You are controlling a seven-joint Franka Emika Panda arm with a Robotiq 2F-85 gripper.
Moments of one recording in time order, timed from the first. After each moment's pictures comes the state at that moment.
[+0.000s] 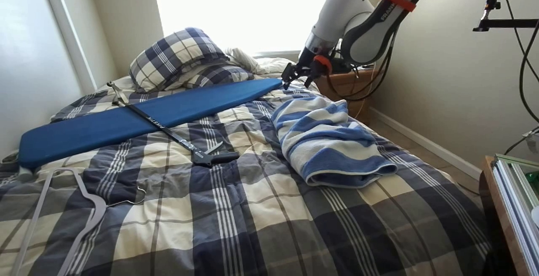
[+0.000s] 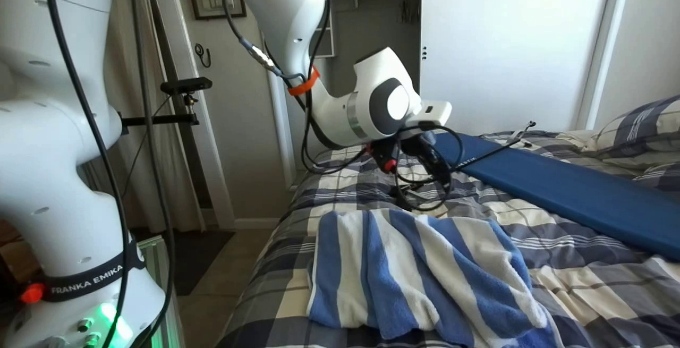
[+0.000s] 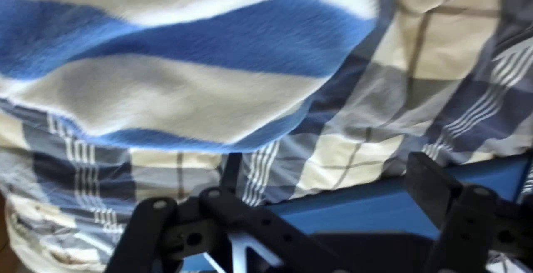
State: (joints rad) arm -0.50 0.45 0.16 -2.10 -0.73 3.06 0.85
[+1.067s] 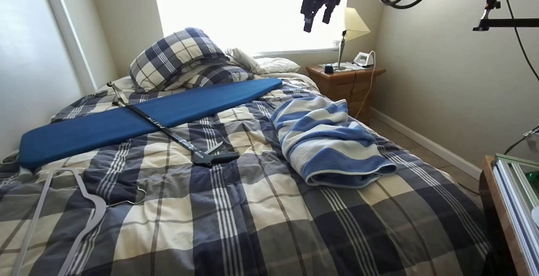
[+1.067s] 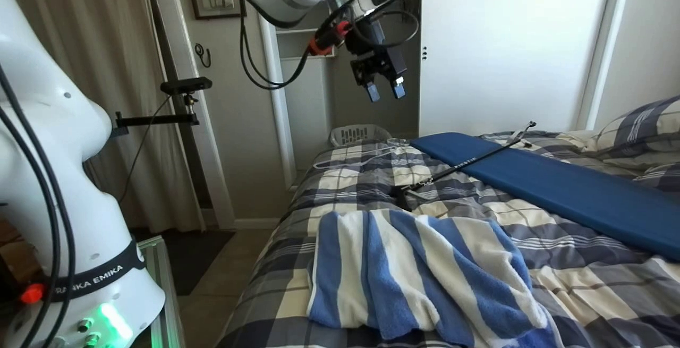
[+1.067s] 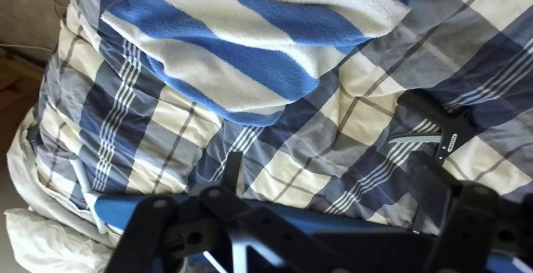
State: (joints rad) arm -0.30 -0.14 0.17 -2.20 -0.25 2.35 0.14
